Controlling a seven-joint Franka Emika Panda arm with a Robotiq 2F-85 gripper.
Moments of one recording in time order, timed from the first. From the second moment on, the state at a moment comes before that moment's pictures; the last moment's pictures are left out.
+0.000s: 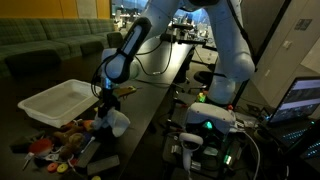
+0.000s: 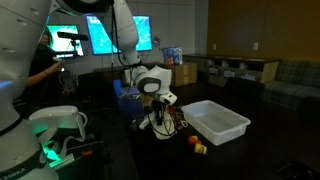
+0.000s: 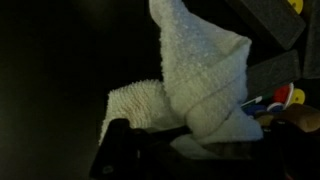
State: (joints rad) arm 0.08 0.54 0.25 -2.19 0.32 2.71 0.16
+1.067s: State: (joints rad) arm -0.12 0.50 -0.05 -2.10 0.18 2.66 0.01
